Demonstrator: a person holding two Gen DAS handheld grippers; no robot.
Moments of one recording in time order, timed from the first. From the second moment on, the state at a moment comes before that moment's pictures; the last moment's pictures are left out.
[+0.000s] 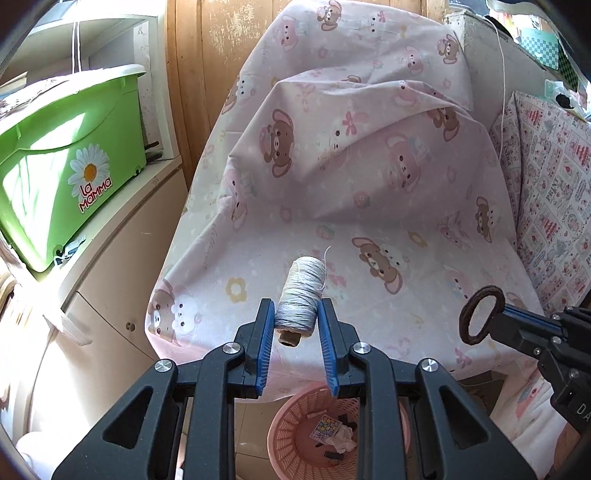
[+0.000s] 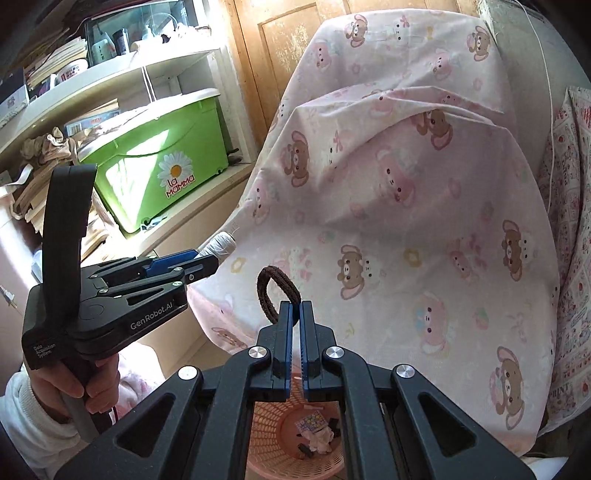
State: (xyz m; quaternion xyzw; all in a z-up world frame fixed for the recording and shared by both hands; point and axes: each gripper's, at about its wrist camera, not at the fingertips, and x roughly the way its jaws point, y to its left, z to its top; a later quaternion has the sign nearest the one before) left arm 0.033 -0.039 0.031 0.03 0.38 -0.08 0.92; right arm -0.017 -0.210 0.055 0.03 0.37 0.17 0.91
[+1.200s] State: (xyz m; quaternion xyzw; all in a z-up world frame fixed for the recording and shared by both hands) left arm 0.043 -0.013 -0.071 -0.10 0.57 -0.10 0.81; right arm -0.014 -0.164 -0.033 -0.04 0.49 0.18 0.85
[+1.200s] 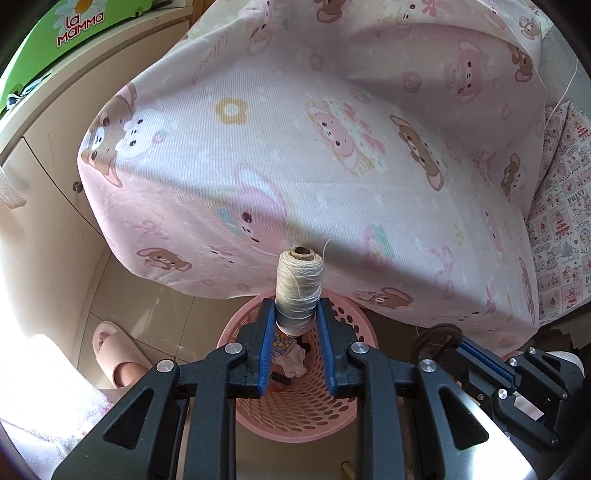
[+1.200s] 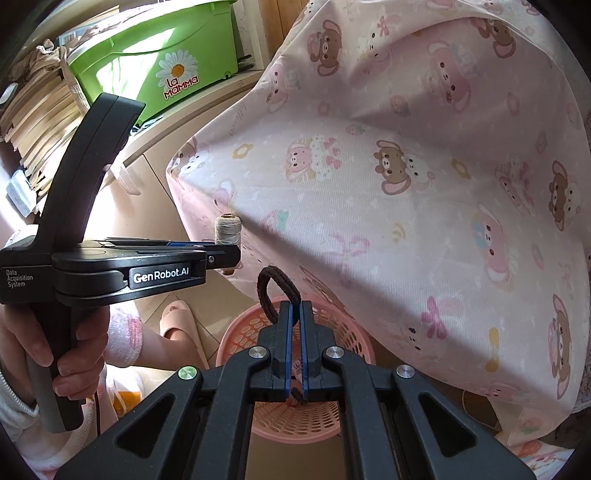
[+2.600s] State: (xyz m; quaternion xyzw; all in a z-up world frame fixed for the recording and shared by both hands) left arm 0.043 -0.043 -0.159 -0.03 0.67 -0.05 0.74; right arm 0.006 -0.173 -0.128 -0.05 0.62 0.10 0.78
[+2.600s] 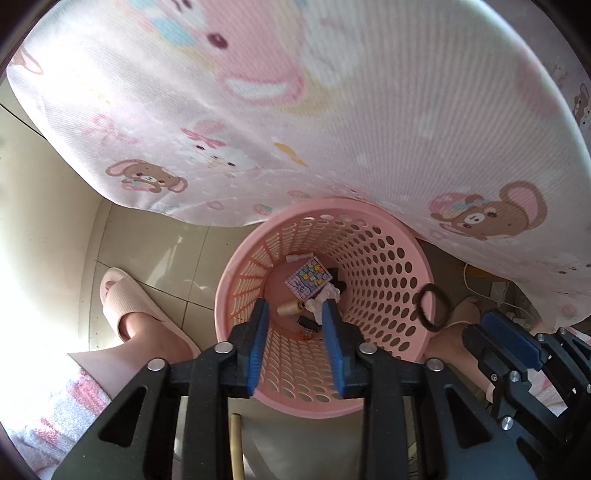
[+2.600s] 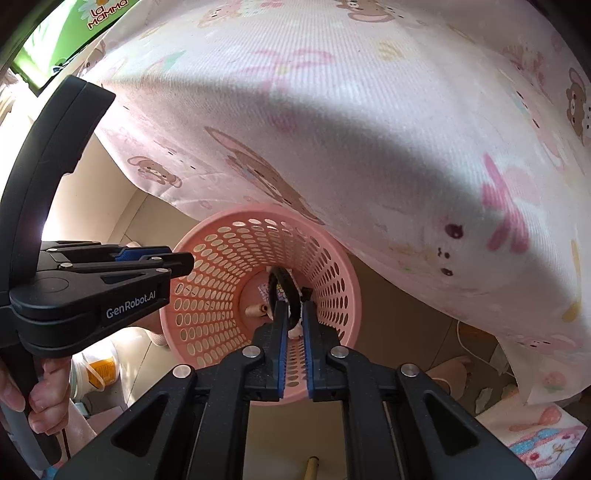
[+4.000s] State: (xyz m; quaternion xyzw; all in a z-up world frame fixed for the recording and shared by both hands) left arm -0.004 -0.034 0.022 0.03 0.33 -0.01 0.94; right arm -0.042 -0.243 0.036 0.04 0.33 0.00 0.94
